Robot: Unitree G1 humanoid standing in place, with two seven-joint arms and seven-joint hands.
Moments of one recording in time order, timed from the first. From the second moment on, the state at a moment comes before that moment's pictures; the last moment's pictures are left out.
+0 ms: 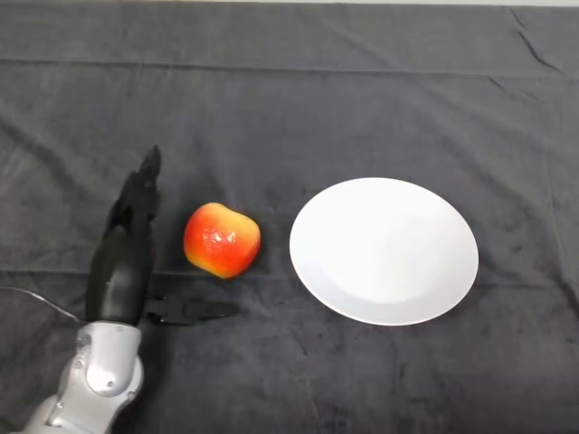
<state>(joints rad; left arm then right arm) -0.39 0.28 -0.20 0.83 0.28 -0.62 0.42 -0.59 -0.41 -1.07 1.18 1.03 -0.14 0.33</state>
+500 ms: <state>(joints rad) -0.44 0.25 -0.36 0.83 0.23 -0.59 0.43 -0.59 -0.41 -1.07 1.18 1.03 -0.14 0.33</state>
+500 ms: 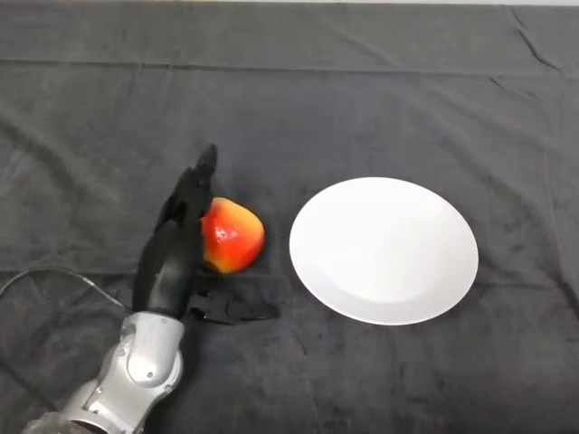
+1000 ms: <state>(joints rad) -0.45 0.25 -0.42 0.83 0.20 -0.57 0.45 -0.59 -0.41 -1.07 1.18 1.03 -0.14 0.33</state>
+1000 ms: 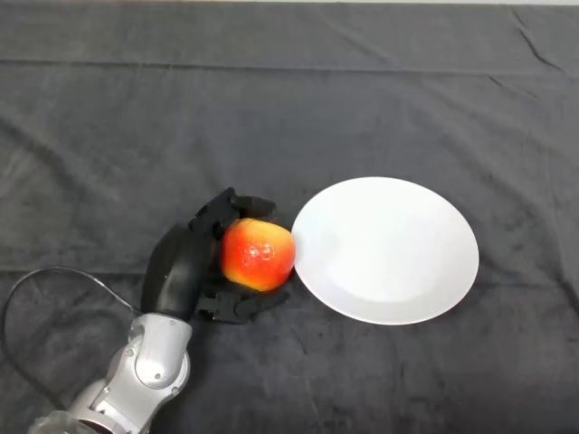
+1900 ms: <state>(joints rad) -0.41 0.36 -0.41 0.32 0.21 -0.34 0.41 -0.59 -0.41 -1.07 1.18 1.03 -0.14 0.33</state>
